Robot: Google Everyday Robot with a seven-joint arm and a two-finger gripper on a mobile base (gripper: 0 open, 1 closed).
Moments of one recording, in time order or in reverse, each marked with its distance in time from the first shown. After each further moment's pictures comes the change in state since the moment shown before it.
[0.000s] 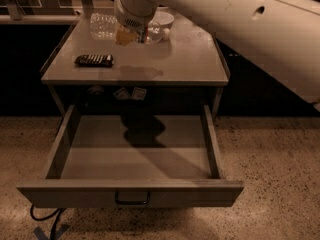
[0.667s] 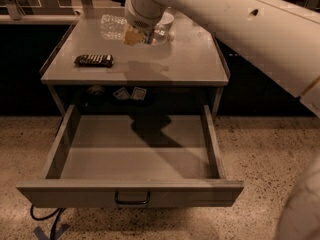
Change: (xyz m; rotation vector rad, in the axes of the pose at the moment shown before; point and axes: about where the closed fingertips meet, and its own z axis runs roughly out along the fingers) arm 0.022 -0.014 0.027 -0.009 -0.008 0.043
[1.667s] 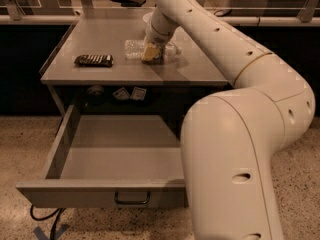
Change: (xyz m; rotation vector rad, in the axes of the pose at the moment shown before) arm 0.102 -0.013 0.145 -0.191 0.034 0.000
